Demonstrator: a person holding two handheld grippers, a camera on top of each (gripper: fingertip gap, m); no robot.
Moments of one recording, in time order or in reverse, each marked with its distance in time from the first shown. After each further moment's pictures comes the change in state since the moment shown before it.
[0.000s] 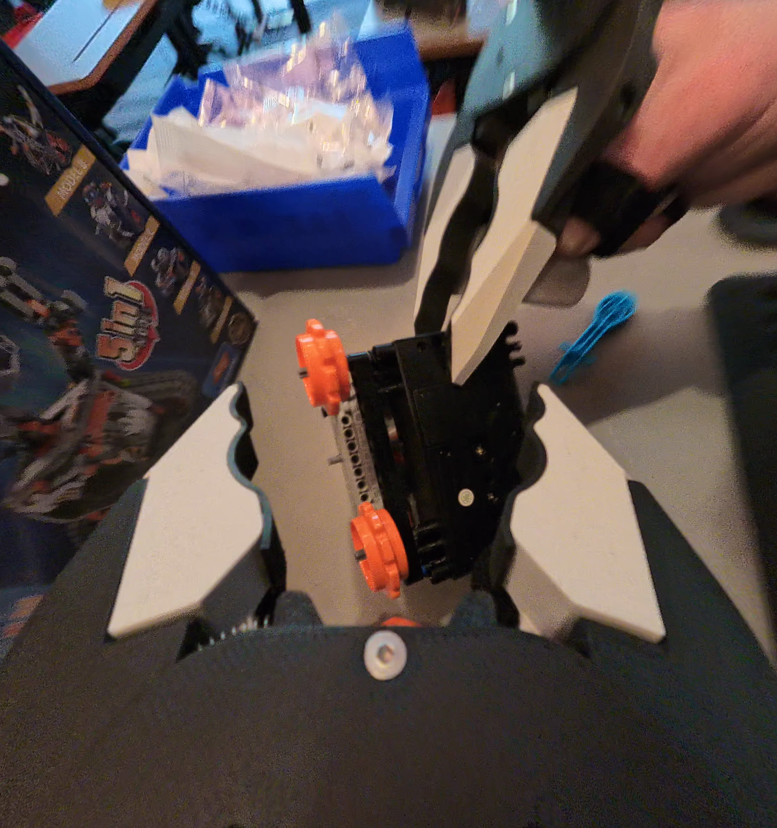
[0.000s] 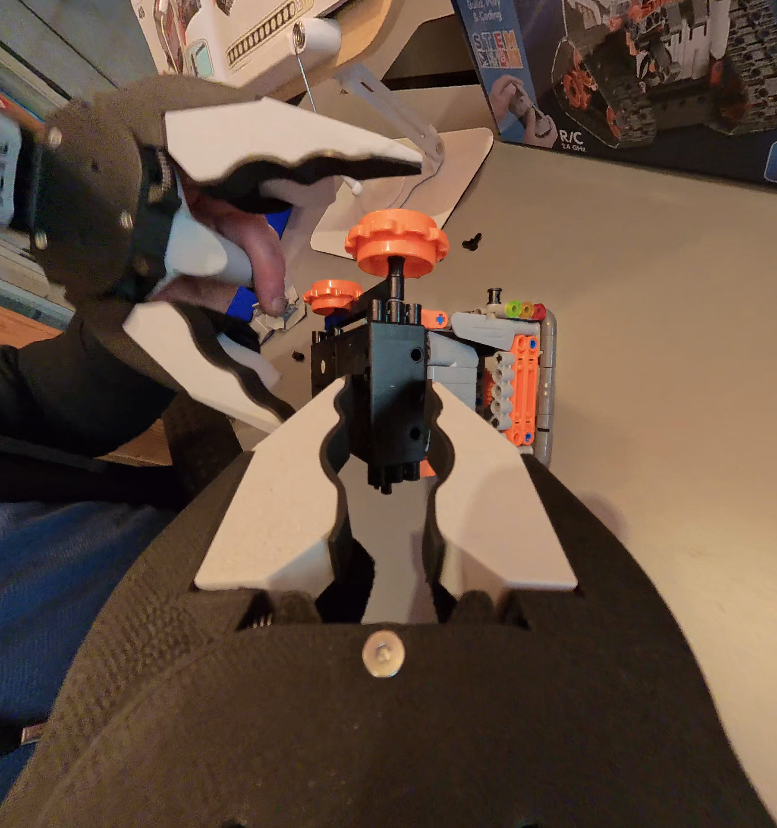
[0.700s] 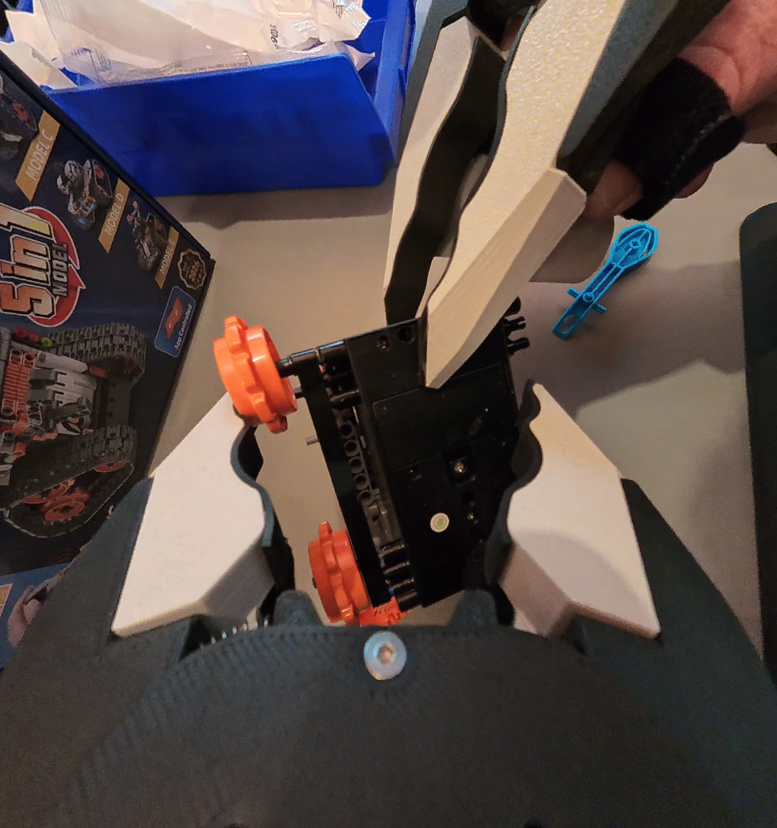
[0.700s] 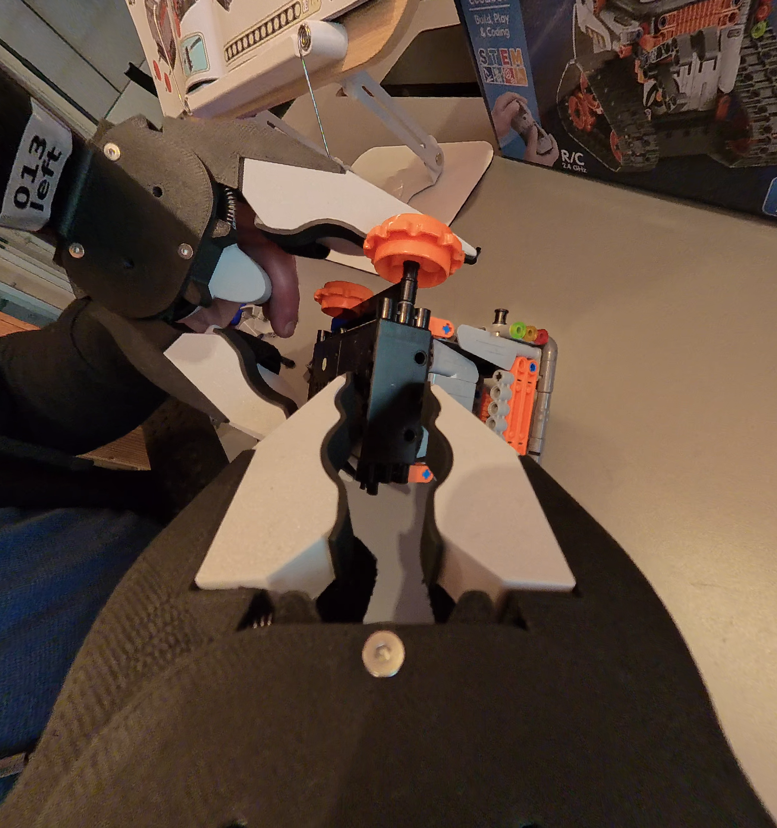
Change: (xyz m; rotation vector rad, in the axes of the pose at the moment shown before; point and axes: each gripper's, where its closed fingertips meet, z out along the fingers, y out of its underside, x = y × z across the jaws) left arm 0.008 0.029 0.020 -0.165 0.052 -0.016; right arm -0.004 -0.006 0.012 0.005 0.028 -0.042
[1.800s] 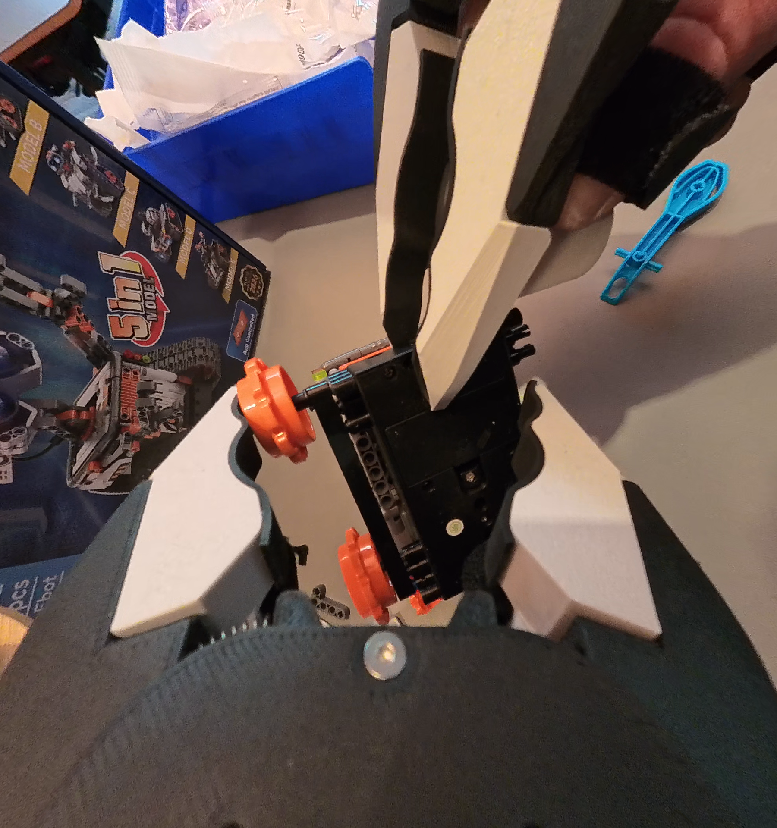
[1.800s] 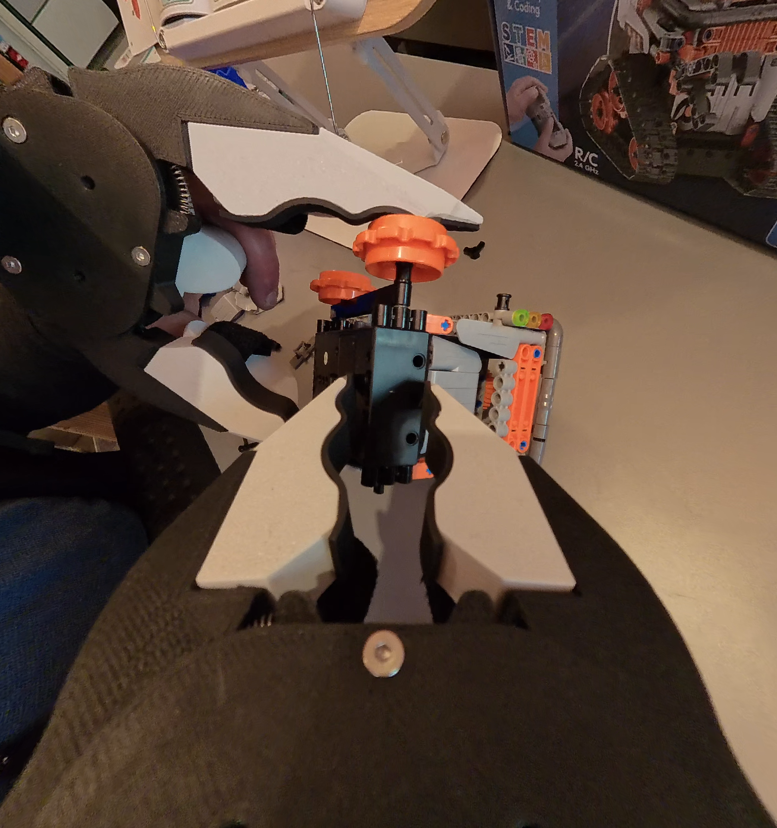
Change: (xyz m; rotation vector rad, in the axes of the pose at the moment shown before) left arm -0.010 -0.002 -0.015 -0.036 -0.134 0.164; right arm -0.009 -0.004 0.011 -0.087 0.053 -0.085
